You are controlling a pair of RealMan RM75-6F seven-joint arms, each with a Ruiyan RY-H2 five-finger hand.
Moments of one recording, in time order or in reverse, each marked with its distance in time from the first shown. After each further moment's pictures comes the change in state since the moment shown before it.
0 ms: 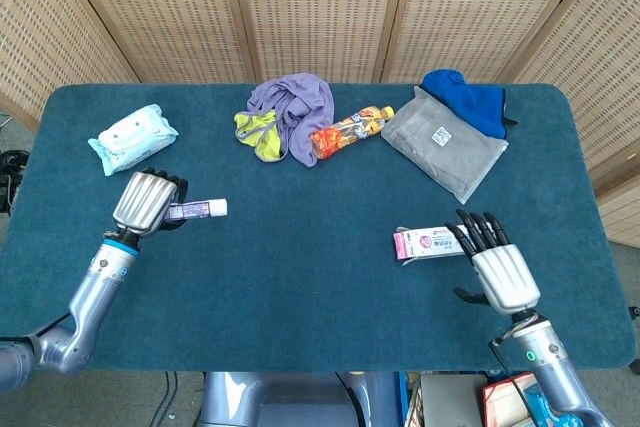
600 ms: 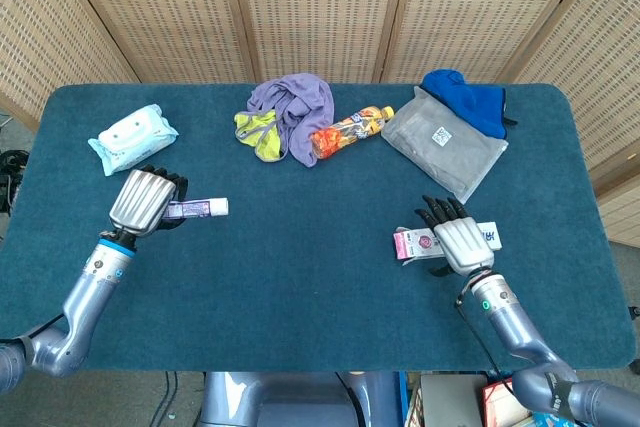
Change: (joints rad) left arm 0.016 0.035 -0.020 -0.040 0.051 0.006 -0.006; right arm 0.217 -0.133 0.081 0.157 0.304 -0.327 -0.090
